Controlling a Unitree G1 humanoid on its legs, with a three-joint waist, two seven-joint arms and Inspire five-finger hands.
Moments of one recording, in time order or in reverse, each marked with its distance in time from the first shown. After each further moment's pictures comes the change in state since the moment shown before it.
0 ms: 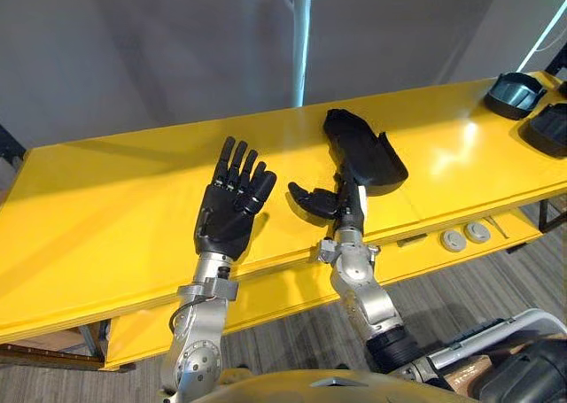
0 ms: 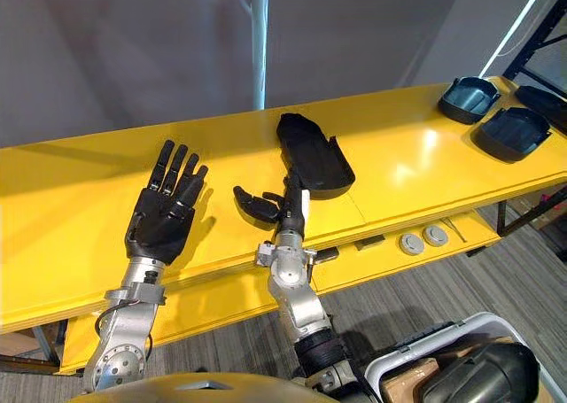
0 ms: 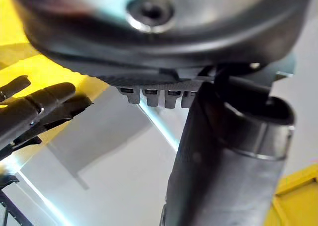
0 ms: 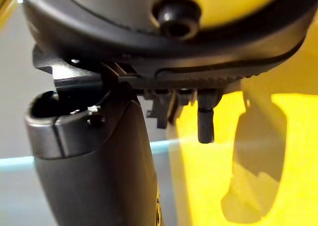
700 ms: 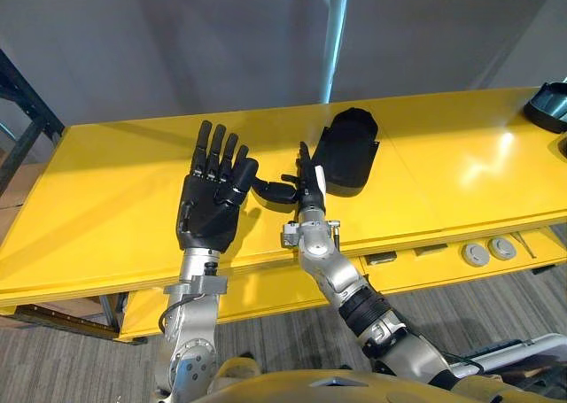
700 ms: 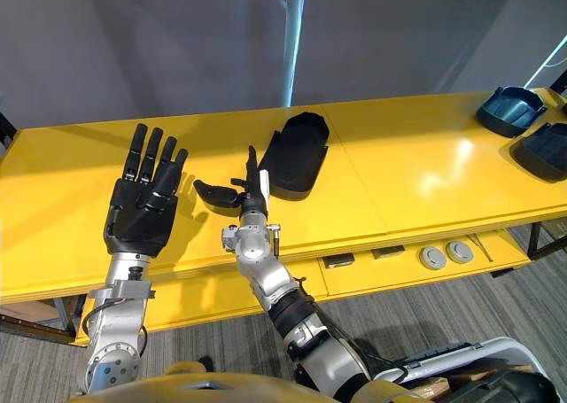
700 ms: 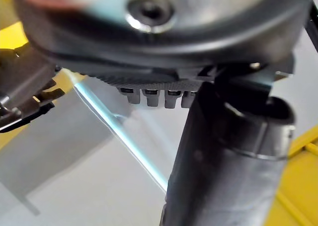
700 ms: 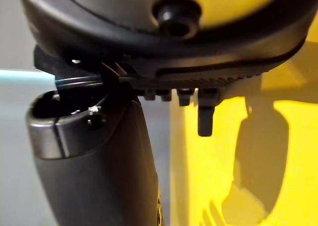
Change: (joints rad) left arm -0.001 -0.020 0.041 -0.044 0.004 -0.044 0.001; right arm -0.303 0.060 0.168 0.290 0.001 0.019 -0.085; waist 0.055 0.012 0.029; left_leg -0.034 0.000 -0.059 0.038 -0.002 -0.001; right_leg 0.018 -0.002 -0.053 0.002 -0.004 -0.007
